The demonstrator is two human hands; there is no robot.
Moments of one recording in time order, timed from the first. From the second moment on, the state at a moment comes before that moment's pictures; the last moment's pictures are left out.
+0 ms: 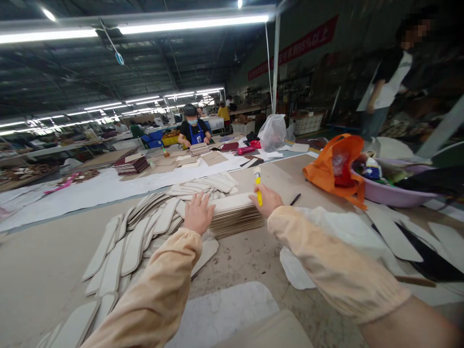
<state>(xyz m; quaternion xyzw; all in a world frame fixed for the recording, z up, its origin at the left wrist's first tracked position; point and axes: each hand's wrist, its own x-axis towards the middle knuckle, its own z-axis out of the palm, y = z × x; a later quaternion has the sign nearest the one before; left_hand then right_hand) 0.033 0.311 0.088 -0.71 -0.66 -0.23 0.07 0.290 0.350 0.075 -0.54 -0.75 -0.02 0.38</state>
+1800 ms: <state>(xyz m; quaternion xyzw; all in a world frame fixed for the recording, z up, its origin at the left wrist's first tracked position) 0.015 -0.048 -0.040 -0.79 -0.51 -0.33 -0.06 0.232 0.020 0.015 -0.44 -0.68 0.51 0.31</state>
